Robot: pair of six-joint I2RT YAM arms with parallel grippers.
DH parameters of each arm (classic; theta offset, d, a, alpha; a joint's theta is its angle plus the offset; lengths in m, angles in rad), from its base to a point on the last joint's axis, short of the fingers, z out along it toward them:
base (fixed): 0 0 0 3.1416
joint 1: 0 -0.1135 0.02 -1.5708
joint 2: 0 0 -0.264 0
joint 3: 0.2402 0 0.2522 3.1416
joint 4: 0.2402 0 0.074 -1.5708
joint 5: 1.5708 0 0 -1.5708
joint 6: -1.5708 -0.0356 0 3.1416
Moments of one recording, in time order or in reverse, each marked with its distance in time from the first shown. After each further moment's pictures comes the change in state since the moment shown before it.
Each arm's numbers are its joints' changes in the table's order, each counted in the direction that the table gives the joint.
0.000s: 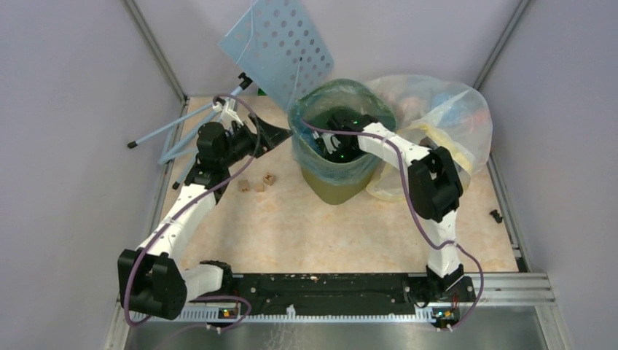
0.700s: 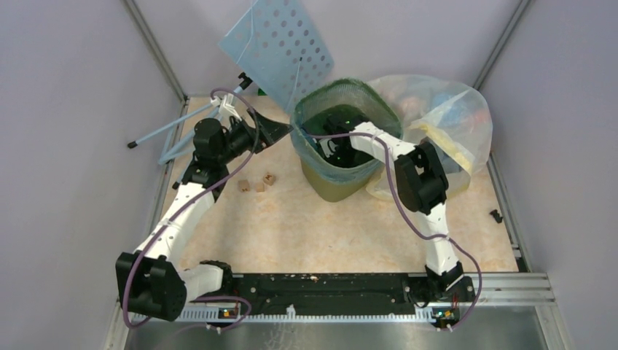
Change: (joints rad) left arm 0.000 0.017 0.043 0.000 0.025 0.006; right arm 0.006 -0.146 0.099 0.071 -0.036 0.014
